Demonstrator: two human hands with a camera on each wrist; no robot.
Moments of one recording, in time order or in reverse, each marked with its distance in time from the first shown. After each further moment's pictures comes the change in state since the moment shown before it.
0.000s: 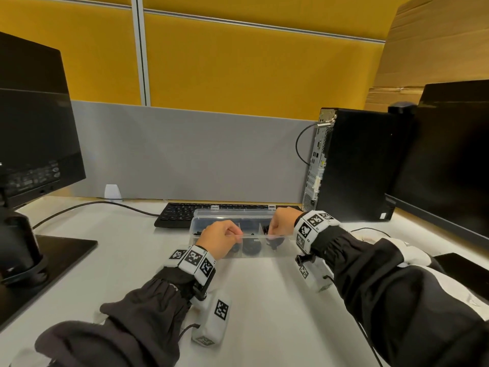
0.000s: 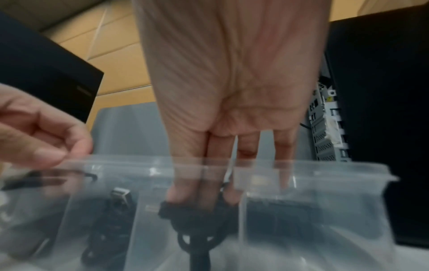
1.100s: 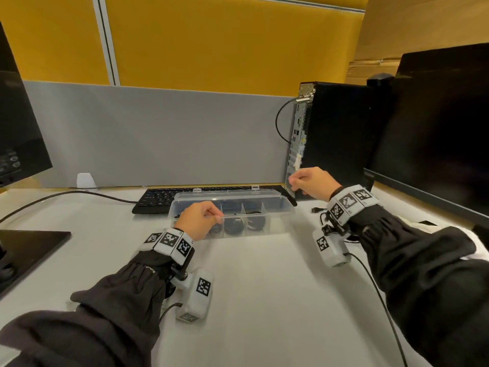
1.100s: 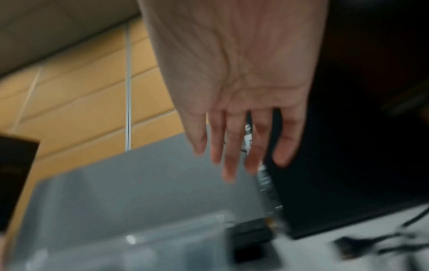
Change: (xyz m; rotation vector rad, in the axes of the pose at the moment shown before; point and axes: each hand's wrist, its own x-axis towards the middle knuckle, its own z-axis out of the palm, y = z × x) left_hand 0.005 -0.005 0.000 -0.010 0.004 0.027; right_hand -0.049 0.081 -0.015 0.539 0.413 0.070
